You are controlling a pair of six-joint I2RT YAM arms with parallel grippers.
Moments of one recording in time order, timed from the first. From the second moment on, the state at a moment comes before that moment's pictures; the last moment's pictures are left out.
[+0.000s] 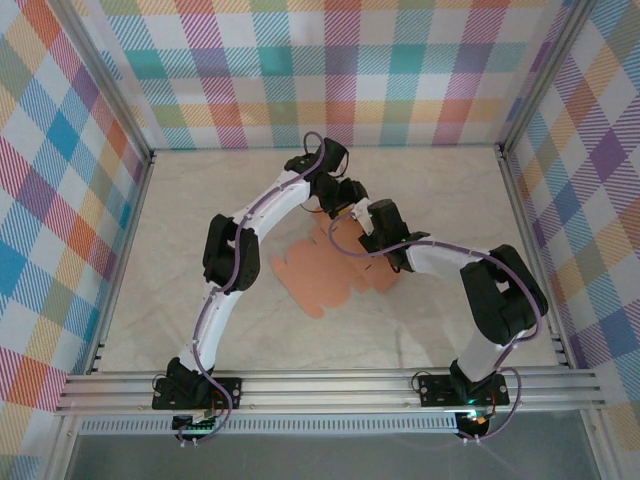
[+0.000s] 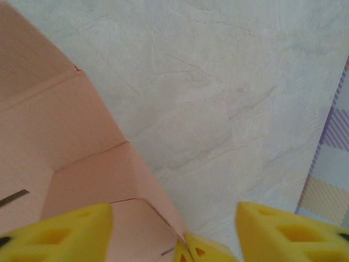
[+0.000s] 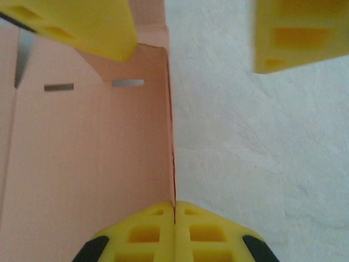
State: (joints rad) left arm -0.58 2.39 2.25 -0.87 0.38 -0.89; right arm 0.54 1.68 0.92 0.01 0.20 -0.30
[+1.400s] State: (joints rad) left arm -0.57 2.43 2.32 -0.97 0.36 -0.77; right arm 0.54 1.65 0.99 -0.11 0.10 -0.29
